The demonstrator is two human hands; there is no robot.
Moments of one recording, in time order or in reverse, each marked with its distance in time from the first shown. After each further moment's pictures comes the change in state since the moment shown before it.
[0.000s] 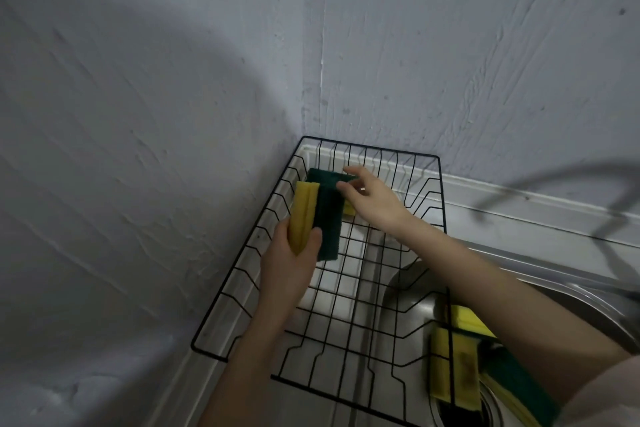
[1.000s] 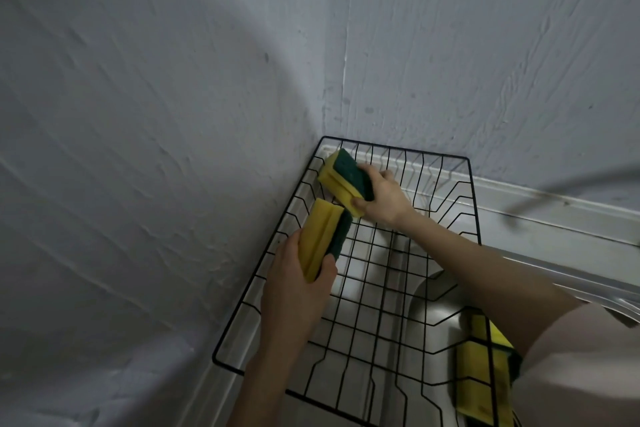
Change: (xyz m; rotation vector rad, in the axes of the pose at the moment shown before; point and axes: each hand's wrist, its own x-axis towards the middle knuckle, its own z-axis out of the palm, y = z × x) left_hand -0.009 -0.015 -0.015 0.238 0.087 0.106; right_hand 0.051 0.028 0.022 -0.262 -0.017 0.032
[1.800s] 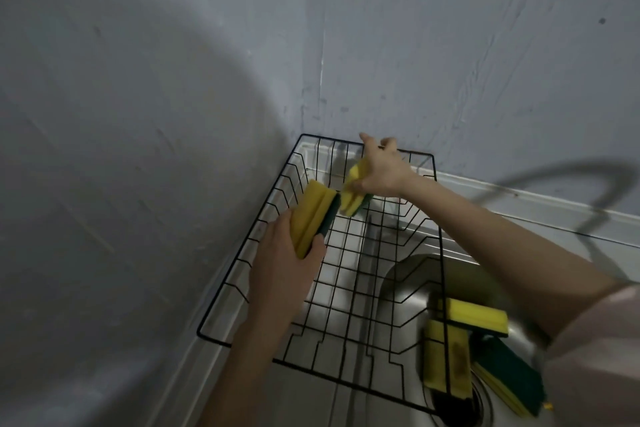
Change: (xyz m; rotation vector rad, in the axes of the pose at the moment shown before) left_hand -0.007 0.020 -0.002 0.080 0.016 0.074; right_hand -0.027 -0.026 -0.060 -0.210 -0.012 0.103
